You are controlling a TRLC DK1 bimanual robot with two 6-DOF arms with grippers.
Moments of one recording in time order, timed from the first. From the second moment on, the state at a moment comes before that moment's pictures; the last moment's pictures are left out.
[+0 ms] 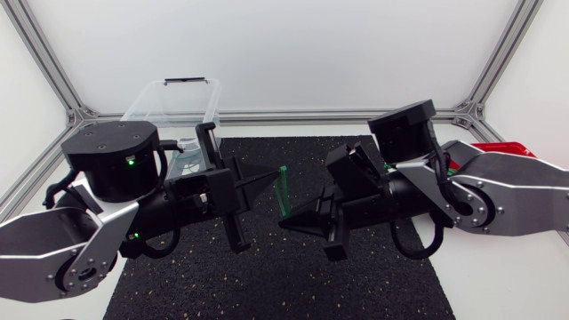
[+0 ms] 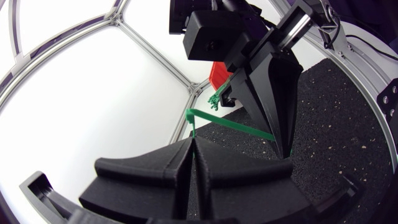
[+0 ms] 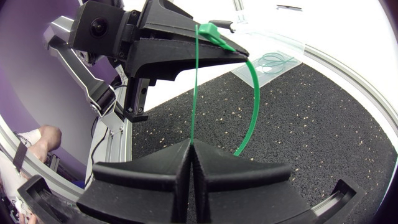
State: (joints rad) left arm -0.68 1.31 0.56 0.54 0.31 0.87; right arm 0.57 1.37 0.73 -0.09 -0.75 -0.14
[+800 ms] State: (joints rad) left arm -0.67 1.30 0.56 0.54 0.31 0.88; right arm 0.57 1.37 0.72 -0.08 -0.74 -0.15
